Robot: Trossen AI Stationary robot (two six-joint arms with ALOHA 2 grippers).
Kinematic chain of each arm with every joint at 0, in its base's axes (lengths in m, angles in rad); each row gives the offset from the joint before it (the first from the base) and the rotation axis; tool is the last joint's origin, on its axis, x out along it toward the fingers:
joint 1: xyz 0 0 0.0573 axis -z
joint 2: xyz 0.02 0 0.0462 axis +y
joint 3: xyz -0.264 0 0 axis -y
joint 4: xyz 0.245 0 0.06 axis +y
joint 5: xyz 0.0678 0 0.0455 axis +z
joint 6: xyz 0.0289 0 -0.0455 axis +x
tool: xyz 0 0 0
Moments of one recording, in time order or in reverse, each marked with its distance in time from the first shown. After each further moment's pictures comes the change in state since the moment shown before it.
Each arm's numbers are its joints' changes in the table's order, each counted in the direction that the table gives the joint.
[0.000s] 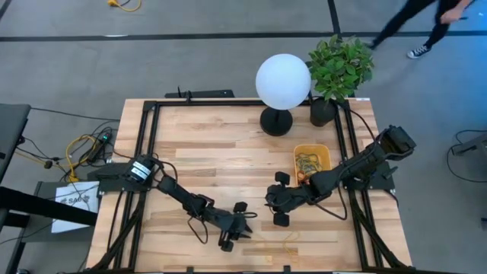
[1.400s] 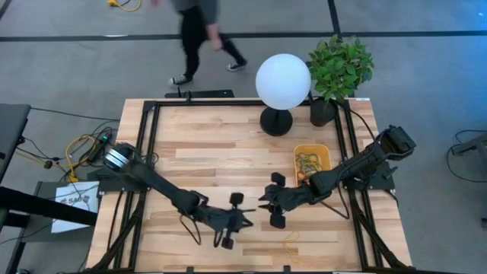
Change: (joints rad) left arm 0.039 -0.239 0.074 0.328 0.227 0.091; right arm 0.000 0.000 0.000 -0.140 0.000 0.000
